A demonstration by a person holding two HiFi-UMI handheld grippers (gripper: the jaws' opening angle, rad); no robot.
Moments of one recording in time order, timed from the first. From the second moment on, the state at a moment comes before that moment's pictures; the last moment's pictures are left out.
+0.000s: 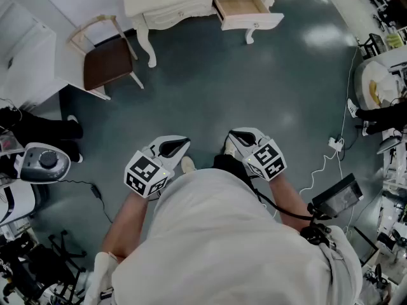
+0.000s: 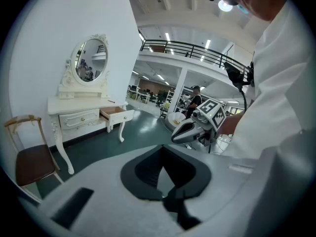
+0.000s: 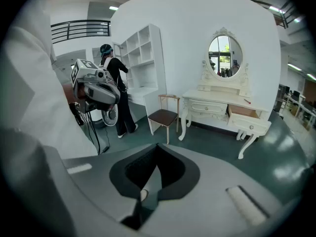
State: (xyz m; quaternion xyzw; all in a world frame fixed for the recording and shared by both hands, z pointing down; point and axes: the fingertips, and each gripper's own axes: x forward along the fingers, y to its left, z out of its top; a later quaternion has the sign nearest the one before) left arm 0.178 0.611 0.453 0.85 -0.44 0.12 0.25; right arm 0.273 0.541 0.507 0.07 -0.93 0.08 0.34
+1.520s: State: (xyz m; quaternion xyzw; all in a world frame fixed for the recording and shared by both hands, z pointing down) left arm 0.149 0.346 0.437 0.86 -0.41 0.16 0.25; right arm 0.234 0.272 0.513 0.13 -0.94 0.12 0.30
